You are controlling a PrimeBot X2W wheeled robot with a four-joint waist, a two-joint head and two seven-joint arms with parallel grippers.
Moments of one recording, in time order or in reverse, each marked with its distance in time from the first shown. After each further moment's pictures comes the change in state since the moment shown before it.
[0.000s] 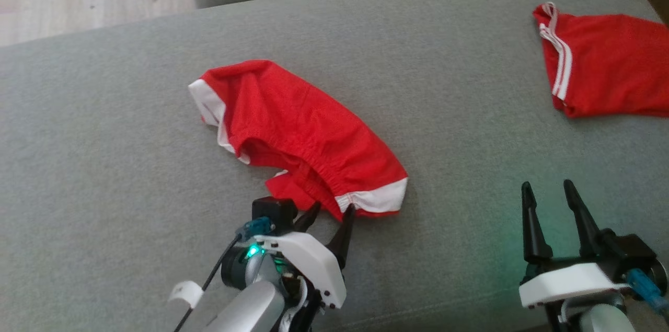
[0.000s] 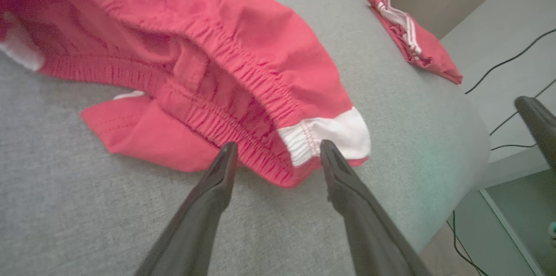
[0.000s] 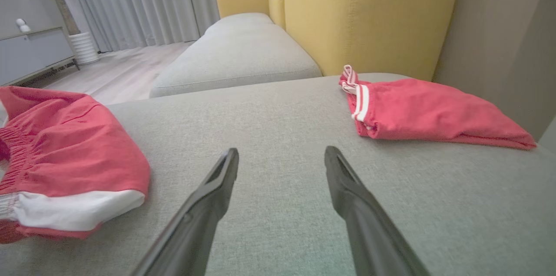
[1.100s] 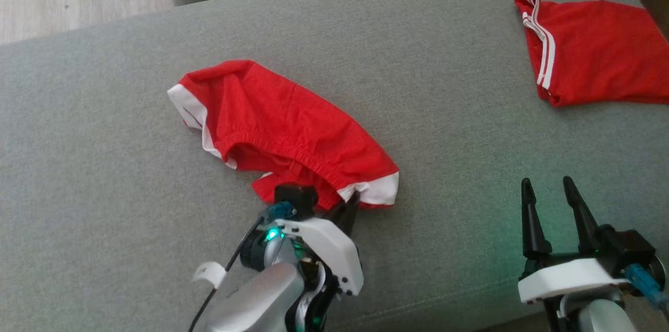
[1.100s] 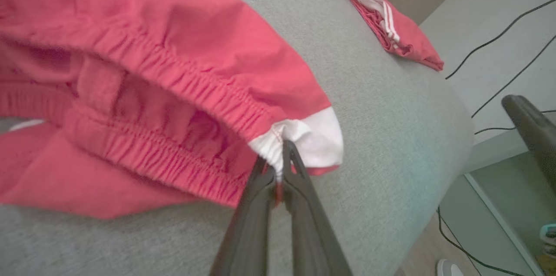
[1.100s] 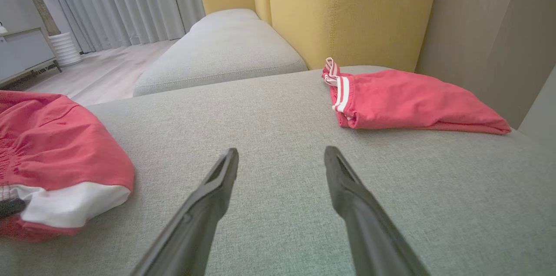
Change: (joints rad) left arm -0.163 0.000 -0.208 0.128 -0.185 0.033 -0.098; right arm -0.019 0.000 0.001 0.019 0.013 0.000 0.000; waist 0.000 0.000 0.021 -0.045
